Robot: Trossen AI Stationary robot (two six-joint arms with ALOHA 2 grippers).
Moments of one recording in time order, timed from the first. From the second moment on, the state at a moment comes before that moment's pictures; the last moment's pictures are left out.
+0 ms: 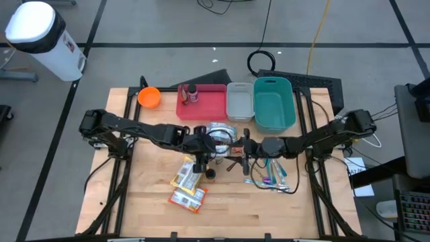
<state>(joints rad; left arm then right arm) -0.14 1.62 1.32 -0.65 -0.13 -0.06 0.16 1.44 0.60 0.70 0.22 0.07</state>
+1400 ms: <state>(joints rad) -0.08 1.23 0.86 0.50 -0.07 0.02 0.11 1.47 0.47 1.55 0.10 -0.02</state>
